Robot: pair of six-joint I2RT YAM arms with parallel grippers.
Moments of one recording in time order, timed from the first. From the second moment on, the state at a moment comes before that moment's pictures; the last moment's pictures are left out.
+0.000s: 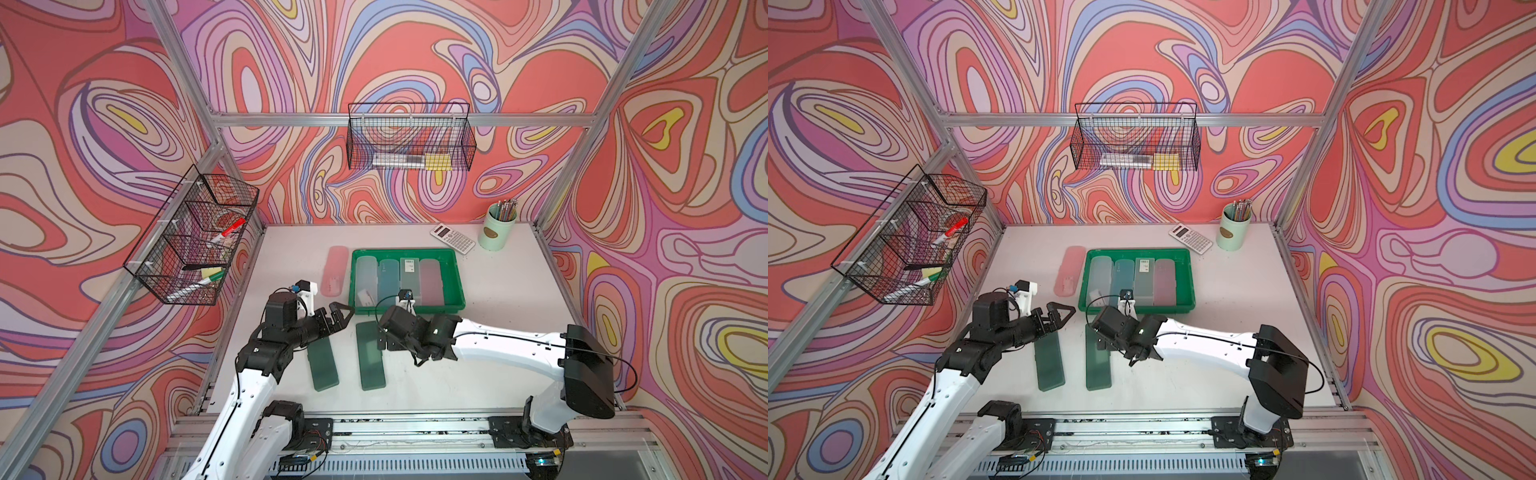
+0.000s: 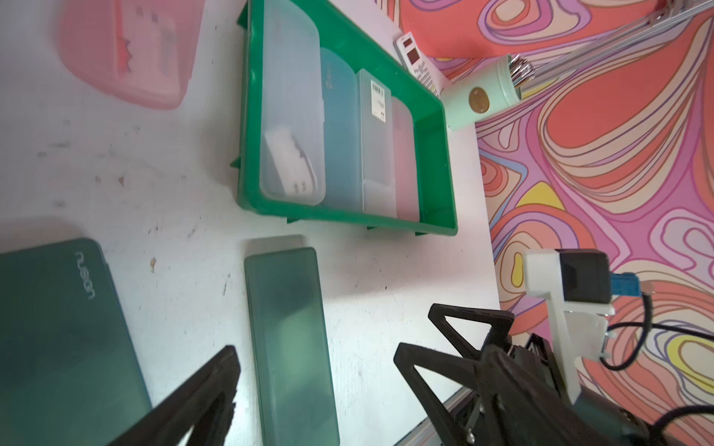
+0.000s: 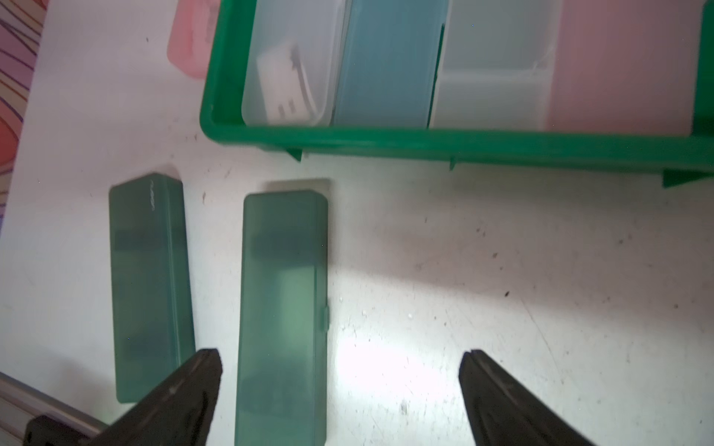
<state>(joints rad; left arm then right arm) -0.14 0.74 0.63 -0.57 0.50 -0.63 1.15 1.64 1.19 -0.60 0.32 0.95</state>
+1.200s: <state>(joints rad) -0.14 0.72 0.66 -0.77 0.25 -0.64 1.33 2.02 1.39 -0.76 0.29 1.04</state>
